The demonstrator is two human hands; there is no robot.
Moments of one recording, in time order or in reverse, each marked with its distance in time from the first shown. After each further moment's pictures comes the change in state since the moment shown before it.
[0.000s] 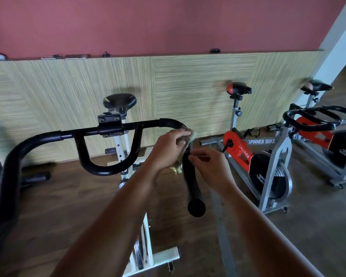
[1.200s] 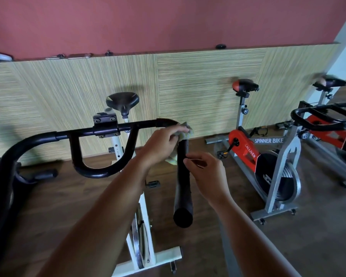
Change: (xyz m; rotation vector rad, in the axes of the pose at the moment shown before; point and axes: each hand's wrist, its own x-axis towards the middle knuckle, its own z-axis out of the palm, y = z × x) left_hand 0.022 -0.011 -0.001 -0.004 -0.041 0.004; right_hand -0.007 0.009 0.003 0.150 0.030 0.006
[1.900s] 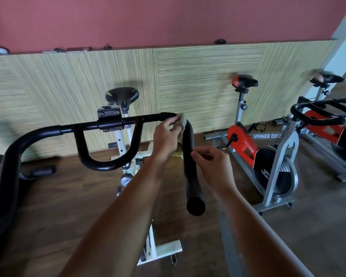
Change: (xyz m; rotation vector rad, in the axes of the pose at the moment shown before) left_hand 0.007 -0.008 0.026 -0.420 0.359 -0.245; right_hand -0.003 -0.004 0.003 0.015 0.057 0.046
